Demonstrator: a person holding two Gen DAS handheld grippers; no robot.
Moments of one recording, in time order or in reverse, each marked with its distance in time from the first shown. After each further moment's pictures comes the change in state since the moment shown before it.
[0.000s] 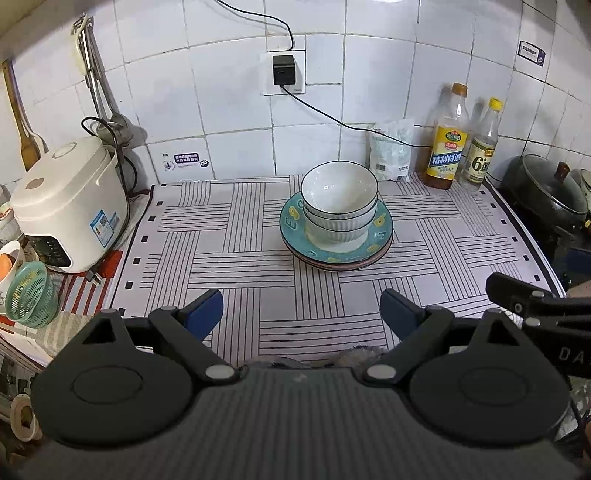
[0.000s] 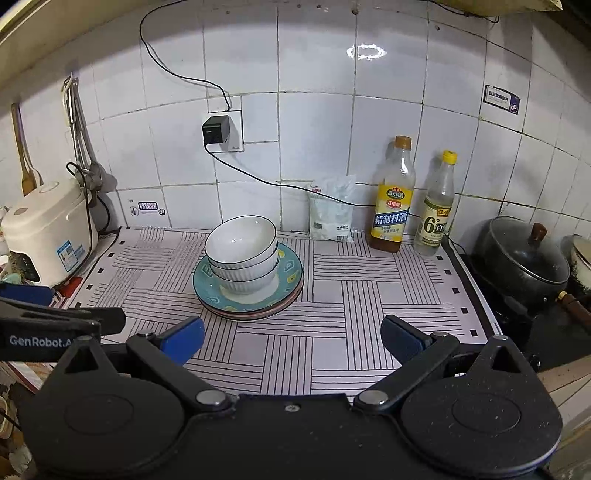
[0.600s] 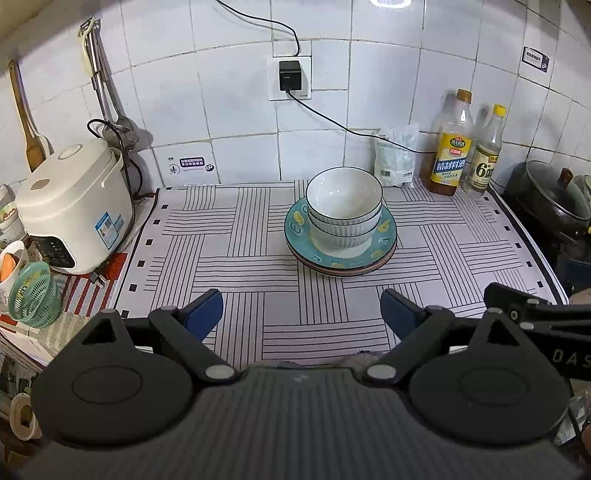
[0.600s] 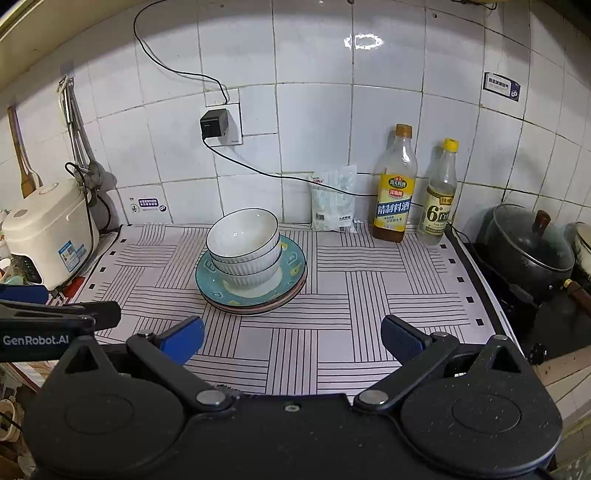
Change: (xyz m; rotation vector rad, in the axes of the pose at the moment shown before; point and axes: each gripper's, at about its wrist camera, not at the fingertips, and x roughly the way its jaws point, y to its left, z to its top) left arm -0.003 0.001 0.000 -0.011 -0.018 0.011; right arm 0.008 -0.003 -0.001 0.021 0.029 0.008
